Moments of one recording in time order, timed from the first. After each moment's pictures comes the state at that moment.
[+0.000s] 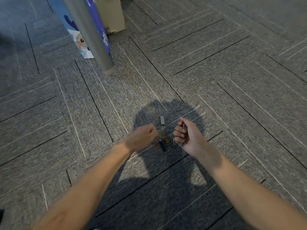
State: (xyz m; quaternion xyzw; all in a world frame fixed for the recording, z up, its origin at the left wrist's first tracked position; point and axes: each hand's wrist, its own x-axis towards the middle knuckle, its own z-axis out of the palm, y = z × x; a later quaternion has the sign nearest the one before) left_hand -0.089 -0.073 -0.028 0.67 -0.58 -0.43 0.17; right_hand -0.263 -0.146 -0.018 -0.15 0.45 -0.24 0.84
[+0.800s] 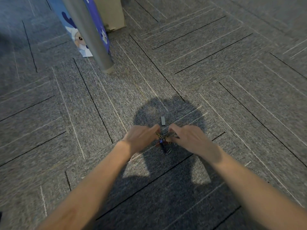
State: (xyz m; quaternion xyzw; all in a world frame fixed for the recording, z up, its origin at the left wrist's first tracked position) left_hand -0.074 -0.079 -0.047 0.66 -0.73 -0.16 -0.05; right_hand -0.276 -0.167 -0.038 -0.94 0.29 0.09 0.14
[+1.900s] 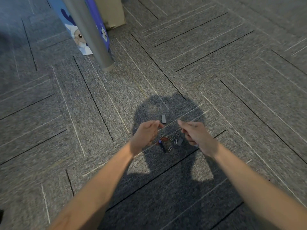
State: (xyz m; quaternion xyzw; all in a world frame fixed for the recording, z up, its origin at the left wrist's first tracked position) left_hand -0.099 -0.075 -0.038 0.62 -0.37 -0.56 0.41; right_hand -0.292 -0.165 -0.040 -0.55 0.45 -0.11 0.70
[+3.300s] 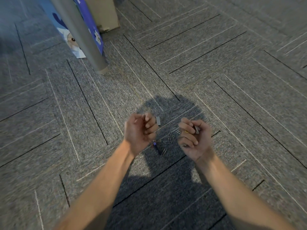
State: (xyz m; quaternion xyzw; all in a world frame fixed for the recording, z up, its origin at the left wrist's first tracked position) left_hand -0.110 -0.090 -0.013 0.38 -0.11 -0.69 0.61; right_hand -0.286 -0.147 -0.027 0.01 0.18 -0.30 0.94
